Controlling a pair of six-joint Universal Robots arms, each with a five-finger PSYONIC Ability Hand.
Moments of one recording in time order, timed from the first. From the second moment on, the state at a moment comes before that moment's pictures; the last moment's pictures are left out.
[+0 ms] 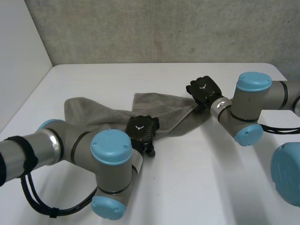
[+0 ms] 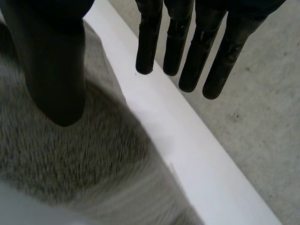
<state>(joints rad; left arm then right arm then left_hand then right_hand) 3.94 -2.35 -1.38 3.52 -1.78 3.10 1.93 -0.50 0.70 -0.03 1.29 2.57 0.55 0.55 0.55 0.55 0.37 0.58 0.58 0.58 0.58 0.41</state>
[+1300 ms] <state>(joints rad) 4.37 -1.77 -1.15 2.89 -1.49 3.22 1.86 -1.33 0.86 0.62 1.34 2.66 1.21 1.22 1.22 1.22 1.03 1.34 1.33 1.34 1.34 1.18</state>
